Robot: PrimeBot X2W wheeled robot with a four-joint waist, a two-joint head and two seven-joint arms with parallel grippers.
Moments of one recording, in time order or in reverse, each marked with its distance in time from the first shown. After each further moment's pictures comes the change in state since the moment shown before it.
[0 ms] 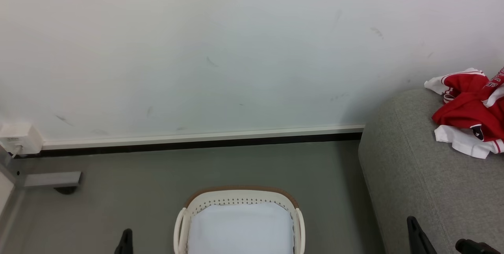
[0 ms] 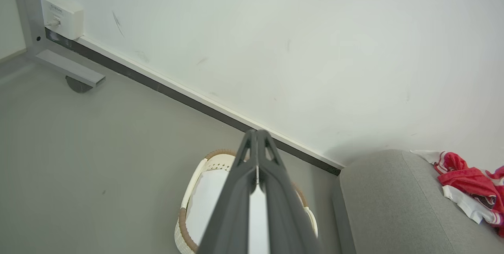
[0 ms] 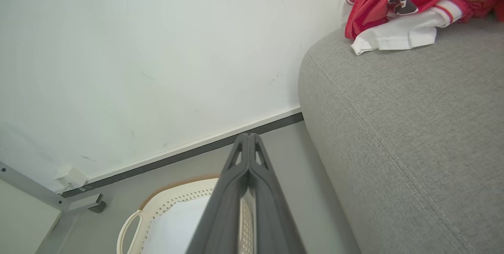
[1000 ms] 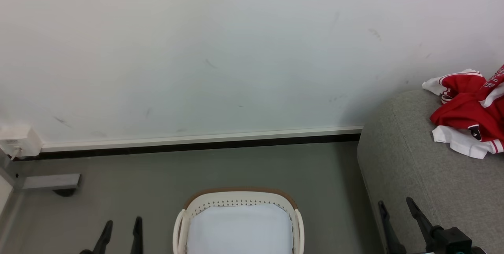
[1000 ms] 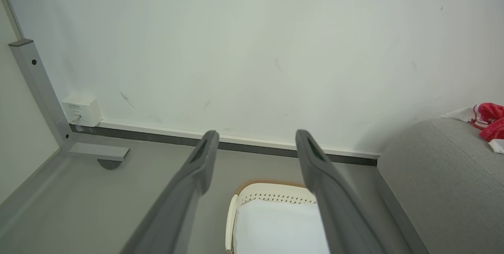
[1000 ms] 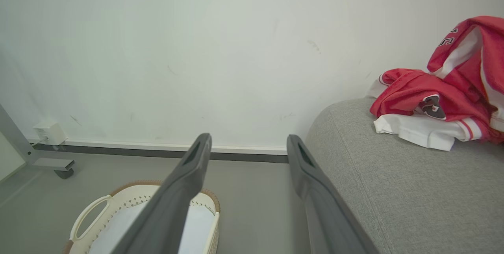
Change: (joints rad) left arm 0.000 0.024 0.009 -0.051 0.326 0.000 -0.090; right arm -0.050 -0.012 0.045 -0.014 -0.322 0.000 -0.089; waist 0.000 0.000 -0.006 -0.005
